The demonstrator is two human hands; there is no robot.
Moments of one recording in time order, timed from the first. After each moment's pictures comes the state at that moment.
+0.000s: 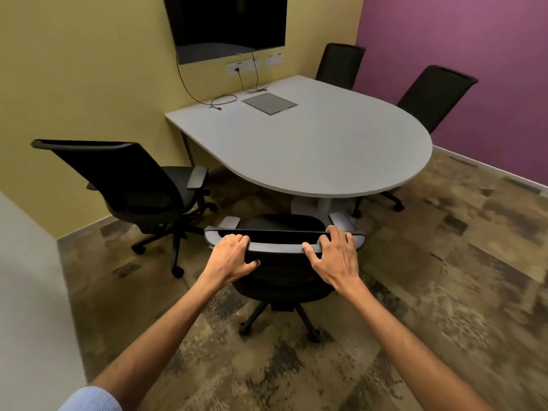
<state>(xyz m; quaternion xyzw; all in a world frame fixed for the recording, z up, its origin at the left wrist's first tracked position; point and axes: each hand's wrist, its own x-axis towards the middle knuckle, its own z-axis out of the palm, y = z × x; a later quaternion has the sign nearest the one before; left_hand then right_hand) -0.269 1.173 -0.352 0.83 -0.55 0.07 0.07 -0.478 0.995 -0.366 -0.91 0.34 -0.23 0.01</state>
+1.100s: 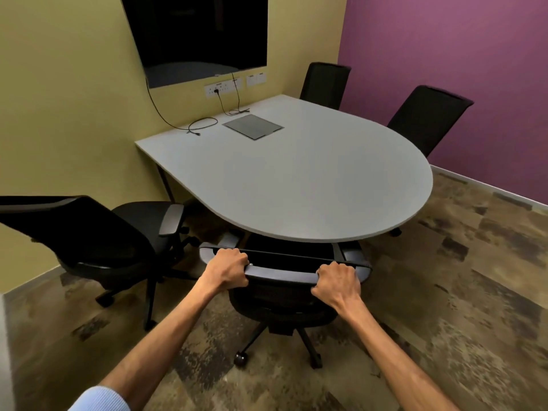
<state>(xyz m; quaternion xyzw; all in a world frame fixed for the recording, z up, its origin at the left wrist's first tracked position) -0.104 0.978 -0.356 0.79 -0.61 0.00 -0.05 -0.344 0.855 -0.359 -0.92 0.39 -0.03 -0.01</state>
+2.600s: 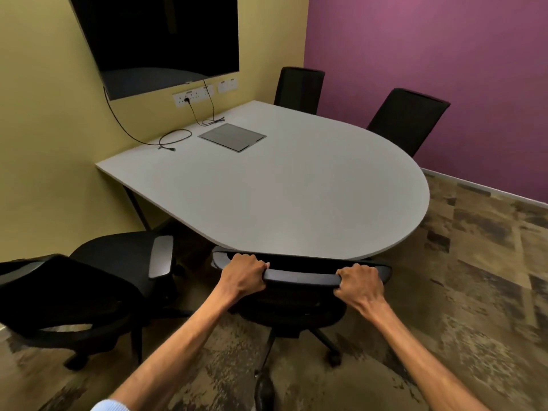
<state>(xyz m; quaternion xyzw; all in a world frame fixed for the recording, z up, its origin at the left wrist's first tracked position) 0.049 0.910 -0.375 0.70 -0.71 0.05 0.03 -0.214 0.814 -0.365 -0.88 0.46 0.00 -0.05</state>
